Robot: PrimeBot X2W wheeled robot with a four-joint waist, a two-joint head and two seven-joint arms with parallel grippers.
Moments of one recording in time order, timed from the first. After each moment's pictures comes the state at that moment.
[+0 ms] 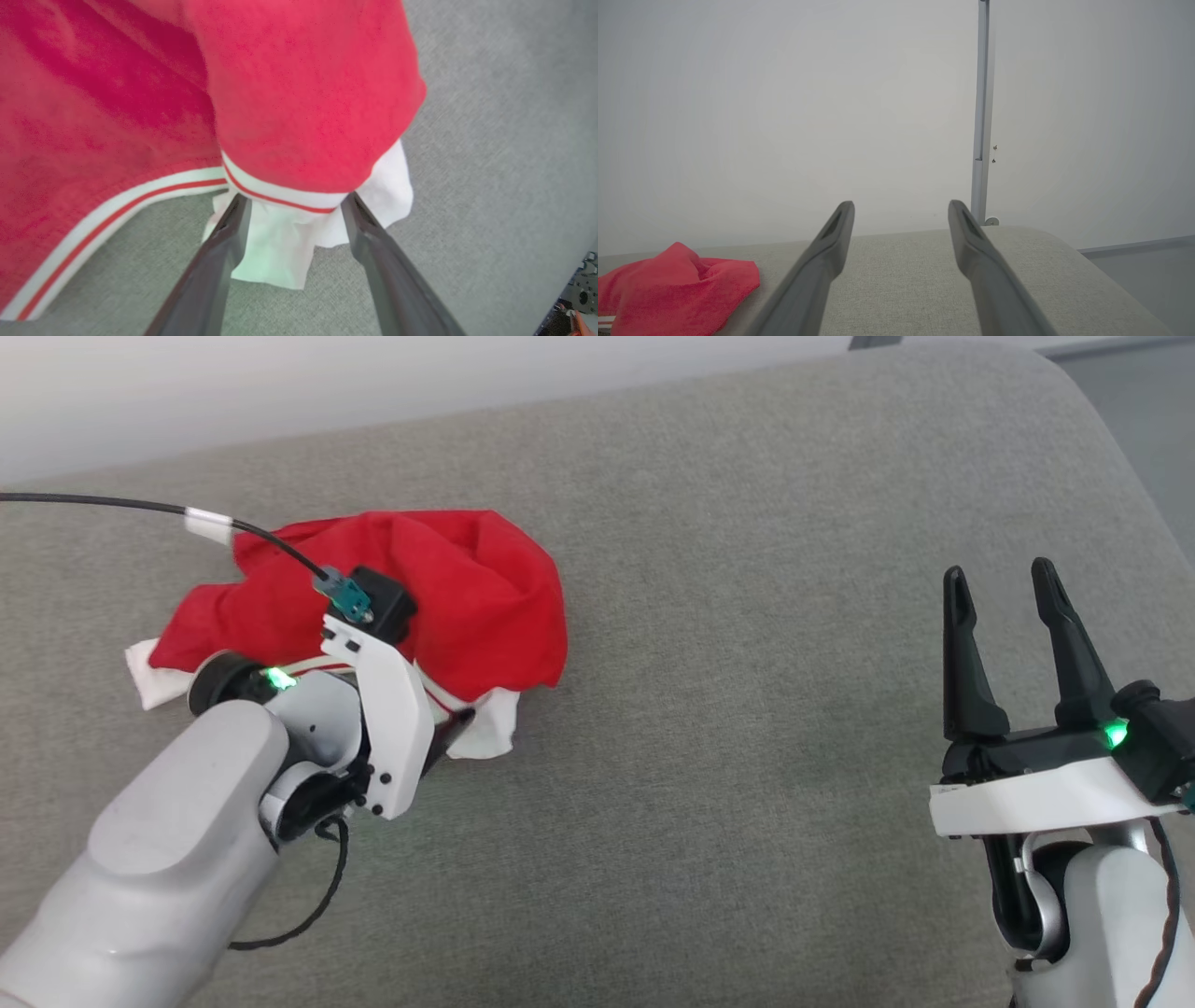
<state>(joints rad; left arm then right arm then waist) -0.76 0.50 -0.80 0.47 -0.82 -0.13 0.59 -0.23 -0.05 -0.02 0.00 0.21 0.13 -0.20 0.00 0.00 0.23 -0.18</state>
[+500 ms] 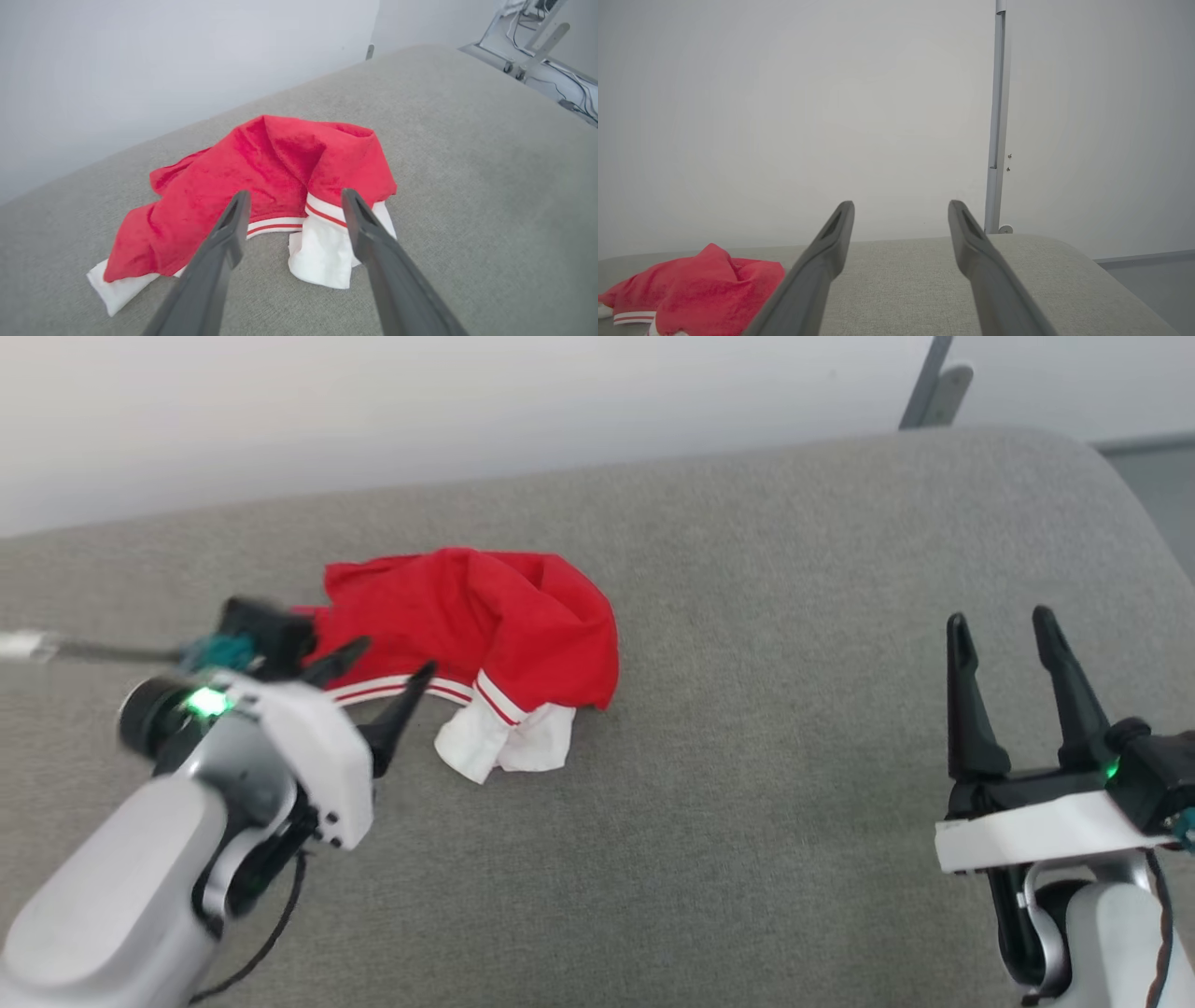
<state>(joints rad) -0.58 0.63 -0.68 0.18 -0.80 -0.01 0.26 -0.17 -0.05 -0.05 0.01 0.18 0.13 -0.20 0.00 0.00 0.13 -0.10</state>
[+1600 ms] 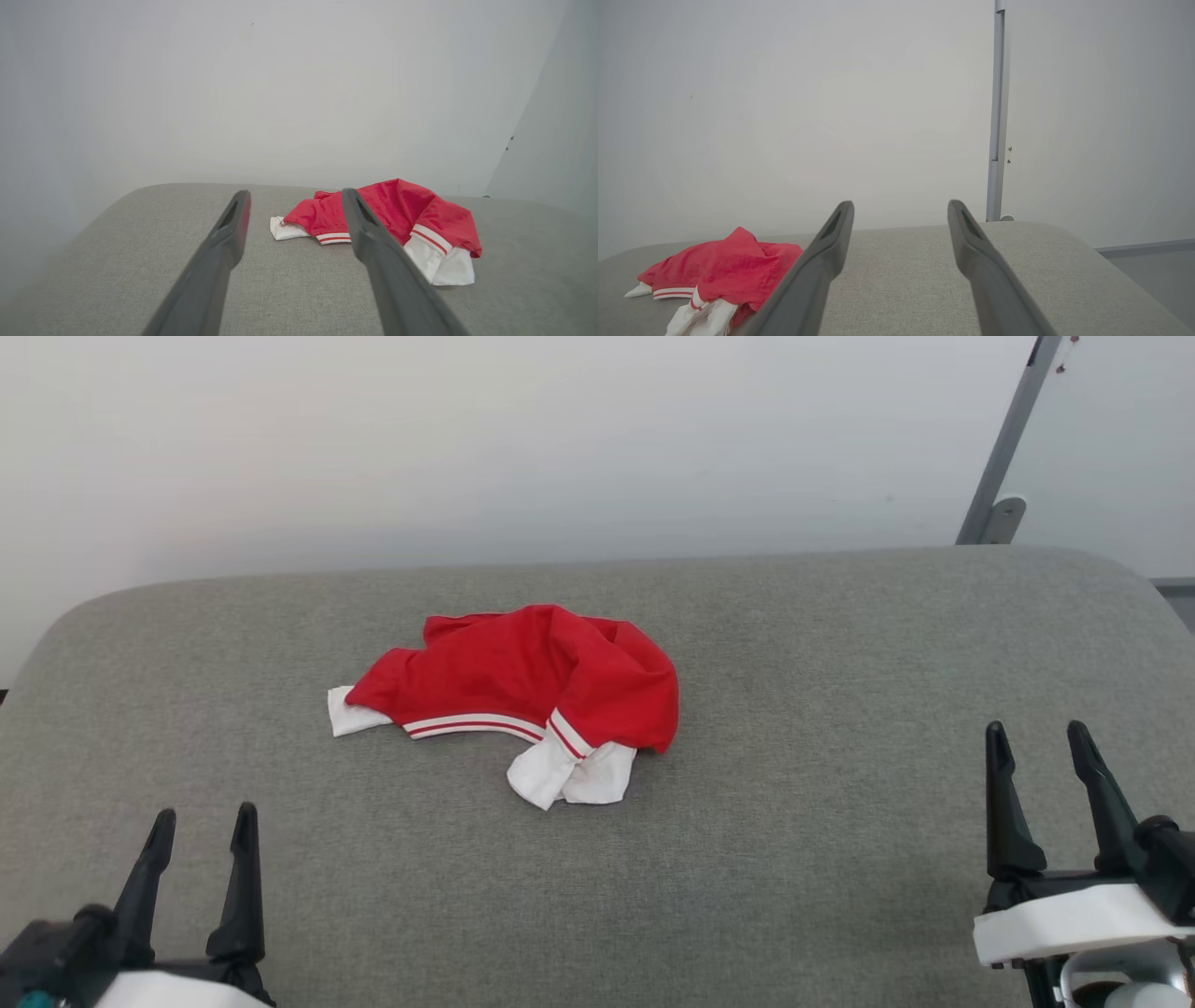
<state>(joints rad) 0.12 0.52 -0.21 -0.09 -0.62 0.17 -0.26 0.00 -0.05 -0.12 -0.01 0.18 0.13 -0.17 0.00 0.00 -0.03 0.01</state>
